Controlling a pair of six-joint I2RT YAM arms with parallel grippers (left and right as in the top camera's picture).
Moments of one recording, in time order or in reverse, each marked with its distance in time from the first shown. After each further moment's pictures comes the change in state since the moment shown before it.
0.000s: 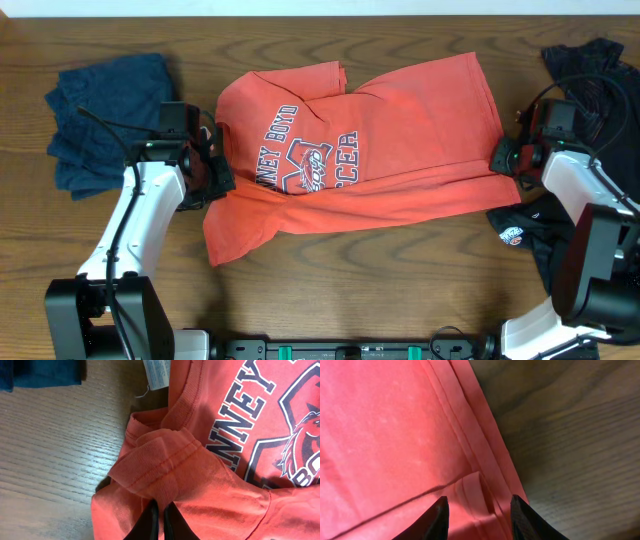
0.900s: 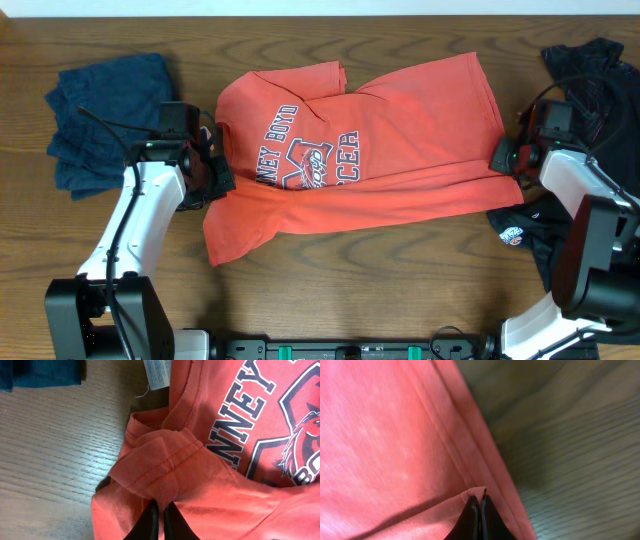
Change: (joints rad) left arm 0.000 0.000 0.000 0.000 0.000 0.000; right arm -0.006 0.024 0.002 0.050 0.055 0.018
